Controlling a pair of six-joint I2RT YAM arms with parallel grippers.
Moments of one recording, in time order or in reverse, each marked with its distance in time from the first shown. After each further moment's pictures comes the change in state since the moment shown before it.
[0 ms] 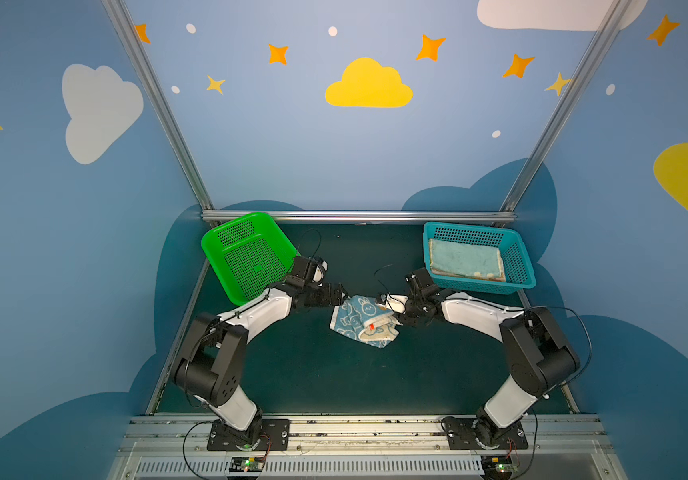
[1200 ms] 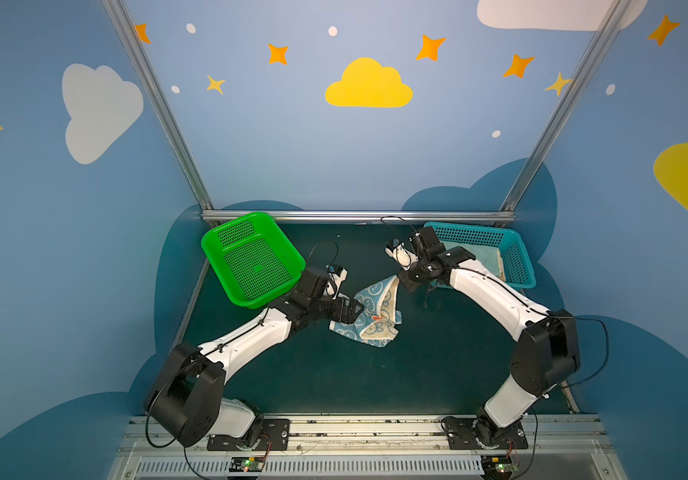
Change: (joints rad) left arm -0.211 -0.198 -0.112 0.071 -0.016 0.116; right arm -0.025 -0.003 0.492 -0.492 0.171 0.627
